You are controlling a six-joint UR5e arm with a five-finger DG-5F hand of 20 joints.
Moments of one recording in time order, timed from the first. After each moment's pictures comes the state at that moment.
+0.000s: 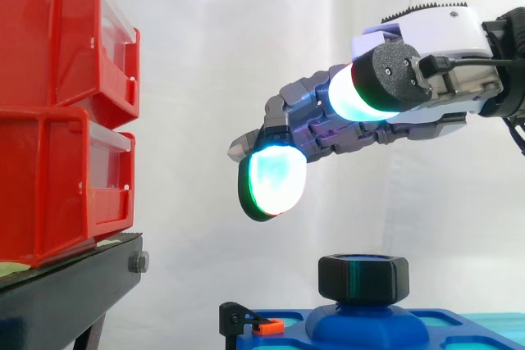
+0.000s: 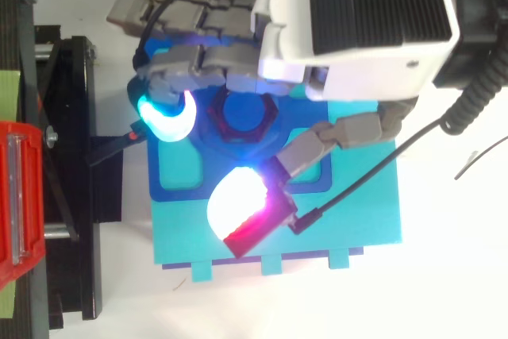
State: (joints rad) arm 0.04 -2.21 -1.08 -3.06 -1.60 -1.15
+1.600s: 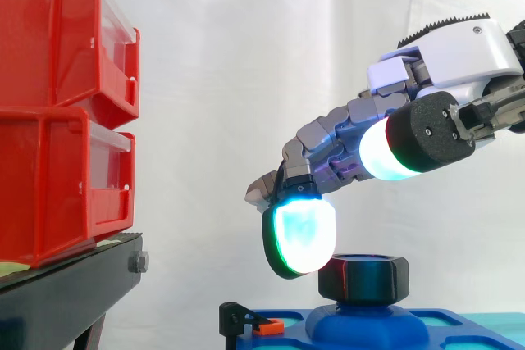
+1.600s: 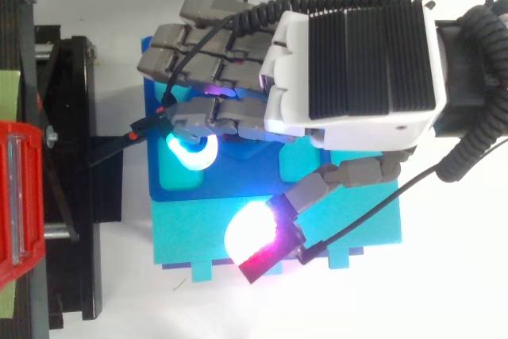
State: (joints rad) arm 0.09 -2.21 -1.09 -3.17 -1.54 -1.20
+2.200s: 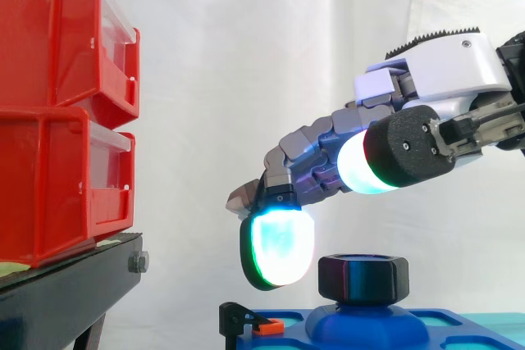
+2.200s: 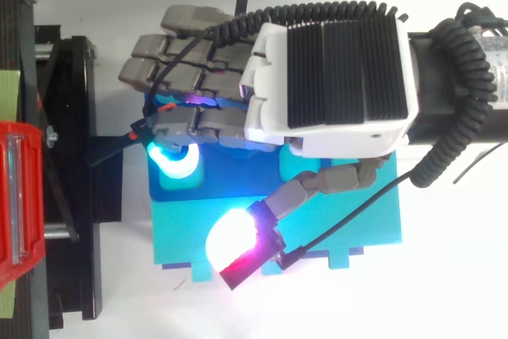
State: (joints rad) arm 0.09 -2.24 -1.09 -3.09 -1.55 -1.19
